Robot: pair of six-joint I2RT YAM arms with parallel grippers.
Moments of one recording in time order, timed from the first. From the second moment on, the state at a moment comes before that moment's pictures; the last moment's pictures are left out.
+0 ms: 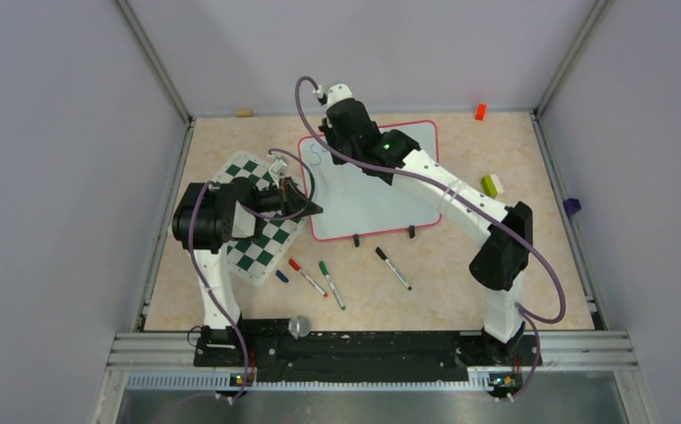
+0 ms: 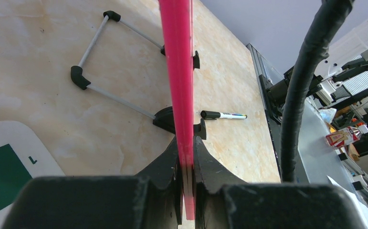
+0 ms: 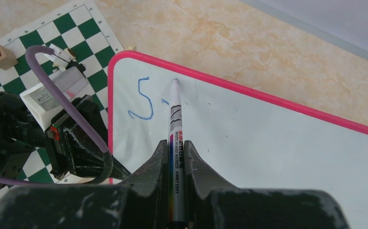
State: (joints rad) left arm -0.05 2.13 0.79 1.49 1.39 -0.82; right arm 0.84 1.93 1.99 -0.60 0.34 0.15
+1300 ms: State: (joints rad) left arm -0.04 2.13 0.79 1.47 1.38 -0.82; right arm 0.84 1.83 1.76 -0.57 0.32 0.20
